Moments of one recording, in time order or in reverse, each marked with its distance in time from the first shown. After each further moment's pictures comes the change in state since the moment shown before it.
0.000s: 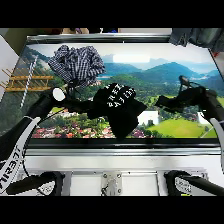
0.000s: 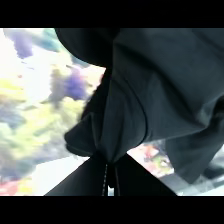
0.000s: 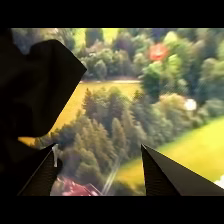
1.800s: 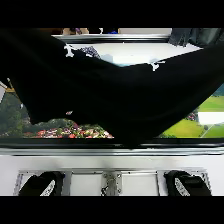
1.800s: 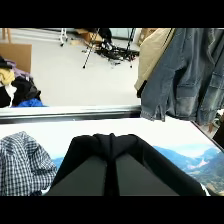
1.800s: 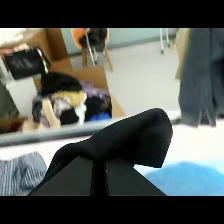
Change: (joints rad) left arm 0.060 0.643 0.564 0.123 0.042 -0.008; right arm 0.051 0.636 0.588 -0.310 0.001 0.100
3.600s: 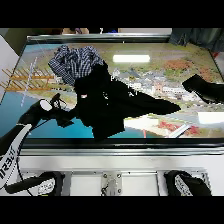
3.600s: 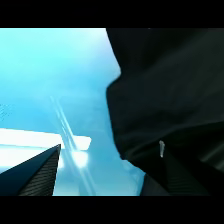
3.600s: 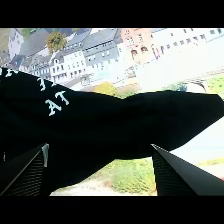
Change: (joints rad) left arm 0.137 -0.647 -0.815 -0.197 0.041 -0.060; right arm -0.216 -0.197 -0.478 0.268 -0.054 -0.050
